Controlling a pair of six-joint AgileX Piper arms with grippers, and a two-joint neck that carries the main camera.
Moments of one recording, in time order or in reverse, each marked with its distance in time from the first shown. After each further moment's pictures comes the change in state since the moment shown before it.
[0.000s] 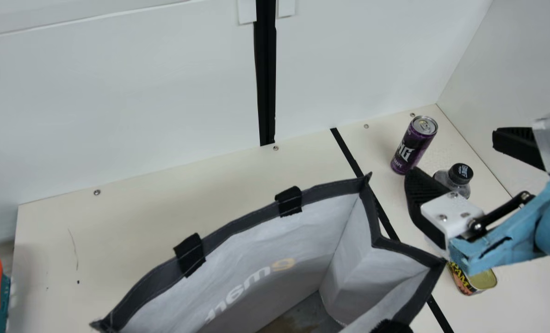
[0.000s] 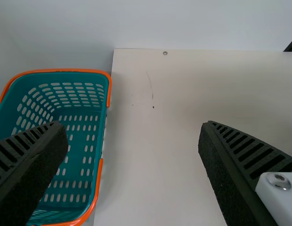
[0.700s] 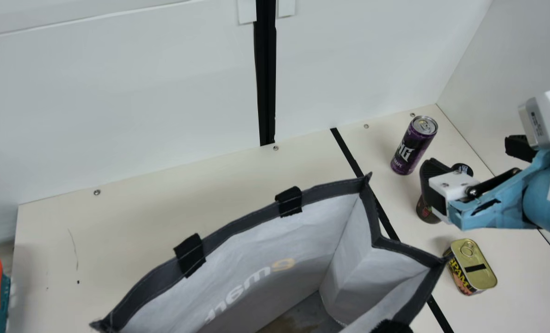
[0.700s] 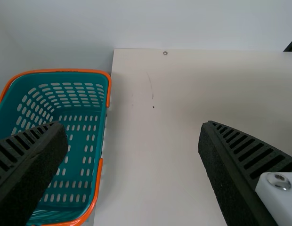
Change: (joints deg) left arm 0.0 0.0 0.0 0.0 0.0 0.0; right arm -17.8 3.8 4.2 6.8 -0.1 -6.5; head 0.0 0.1
